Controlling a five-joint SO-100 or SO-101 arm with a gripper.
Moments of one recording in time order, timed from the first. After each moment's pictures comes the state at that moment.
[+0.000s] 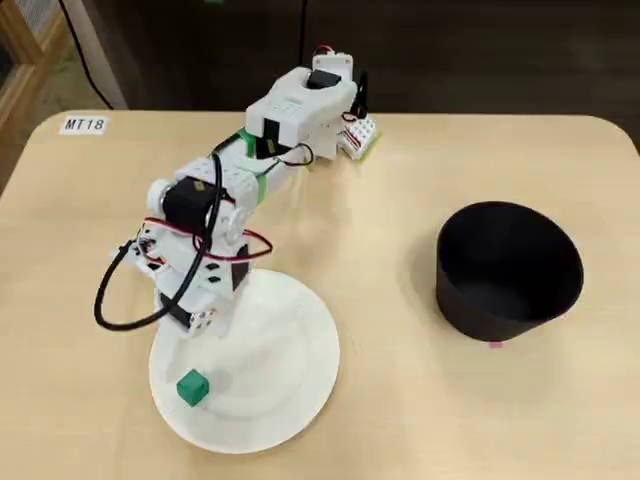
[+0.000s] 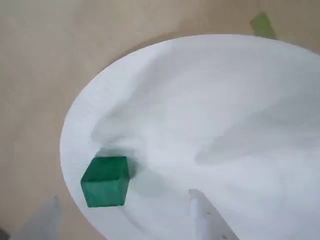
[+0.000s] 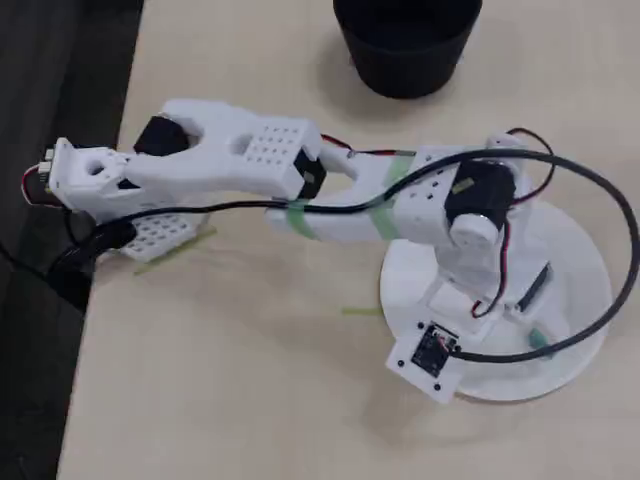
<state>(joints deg) 21.9 20.0 -9.5 105.1 11.1</state>
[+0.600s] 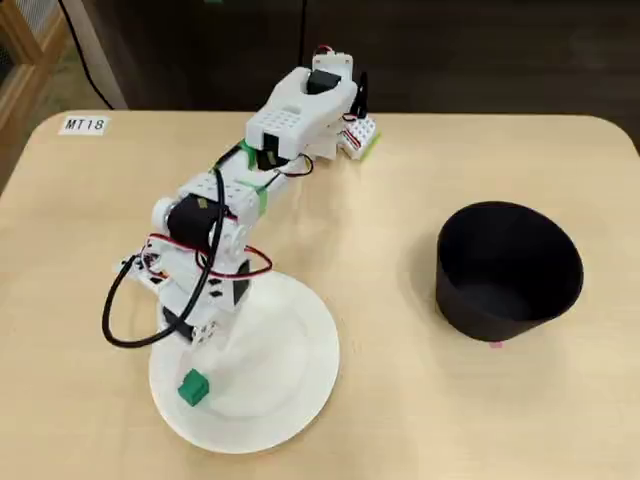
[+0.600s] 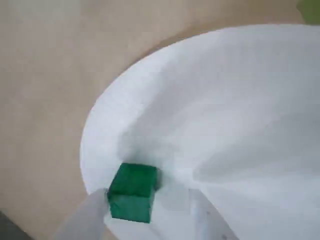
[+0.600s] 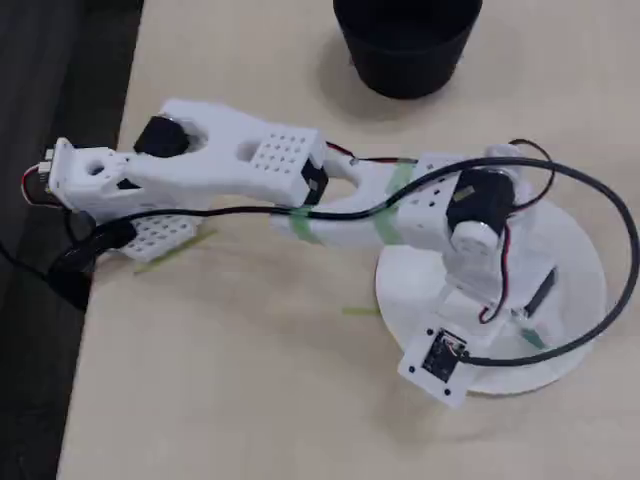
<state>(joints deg) 21.4 15.7 -12.8 100.5 11.4</state>
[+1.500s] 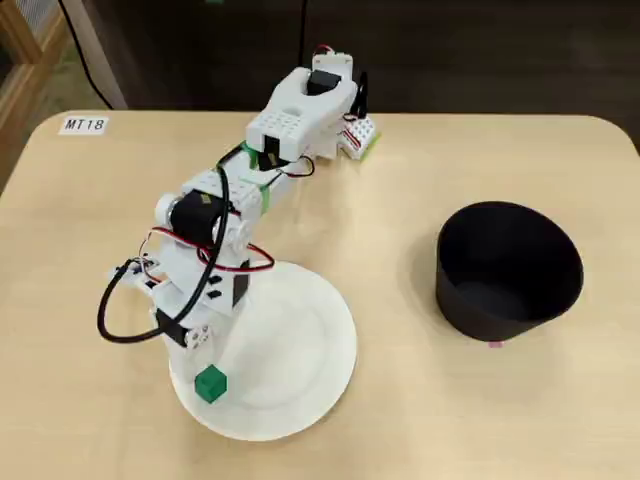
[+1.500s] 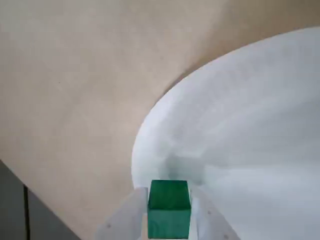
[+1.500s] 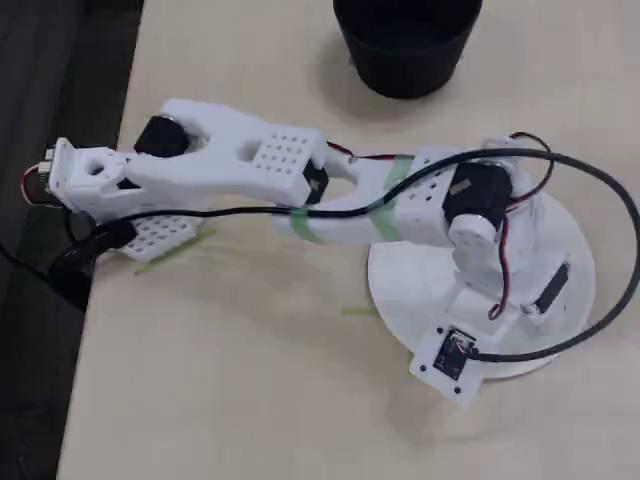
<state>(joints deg) 20.8 15.2 -16.1 97.4 12.8</state>
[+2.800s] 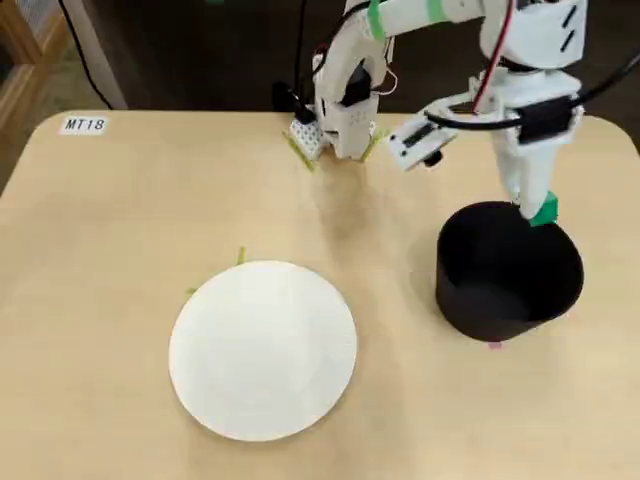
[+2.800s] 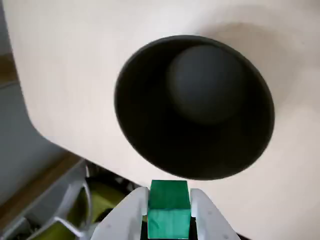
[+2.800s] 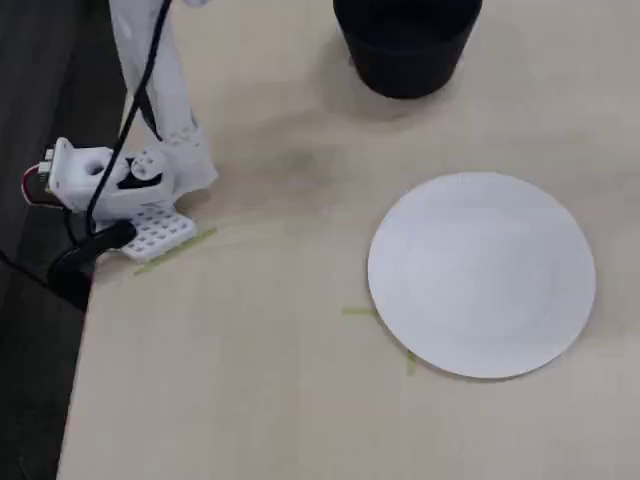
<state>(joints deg) -37.2 78.1 37.8 106.2 18.2</state>
